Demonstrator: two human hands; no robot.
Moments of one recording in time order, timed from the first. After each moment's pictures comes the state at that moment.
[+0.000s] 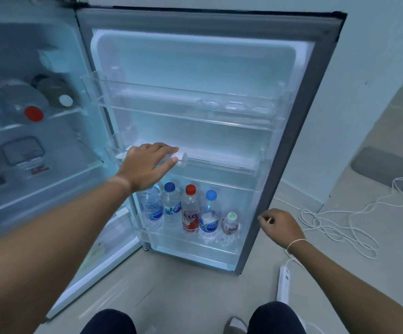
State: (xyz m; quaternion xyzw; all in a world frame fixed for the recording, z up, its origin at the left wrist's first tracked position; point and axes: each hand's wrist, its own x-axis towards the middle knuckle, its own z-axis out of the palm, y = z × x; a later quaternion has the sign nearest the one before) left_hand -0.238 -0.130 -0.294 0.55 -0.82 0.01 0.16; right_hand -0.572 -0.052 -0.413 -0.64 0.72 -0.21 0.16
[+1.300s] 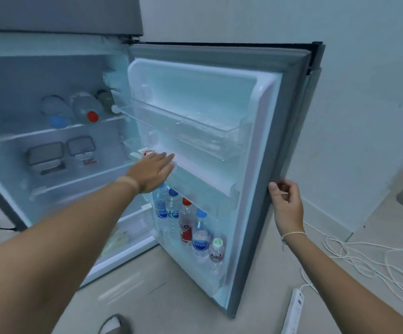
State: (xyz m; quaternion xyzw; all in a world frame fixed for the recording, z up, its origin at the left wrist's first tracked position) left_hand -0.241 -0.056 -0.277 0.66 -0.74 -0.07 0.10; right_hand -0.549 -0.028 -0.336 -0.49 0.53 -0.62 0.31
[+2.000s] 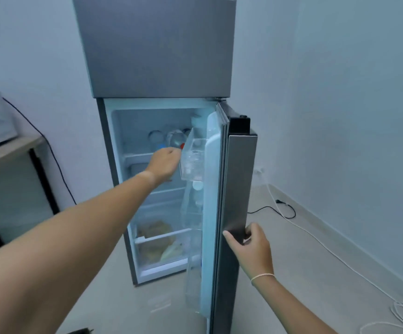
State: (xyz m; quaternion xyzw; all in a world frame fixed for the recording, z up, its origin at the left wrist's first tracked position) left_hand -0.177 0.129 -0.150 0.71 -0.51 -0.14 0.46; right_hand -0.392 0.120 -0.320 -0.67 0.52 -0.45 0.28
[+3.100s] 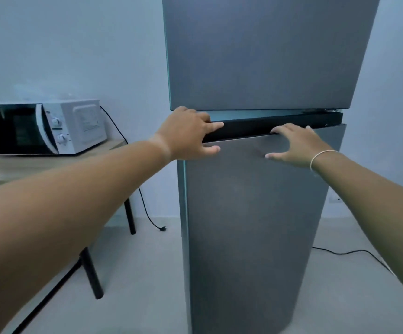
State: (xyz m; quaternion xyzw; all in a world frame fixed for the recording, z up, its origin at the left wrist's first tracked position) left_hand 0.006 0.090 -0.063 0.69 -0.60 0.40 -0.05; right_hand -0.188 -0.091 -0.096 -0.92 0.31 -0.23 -0.03
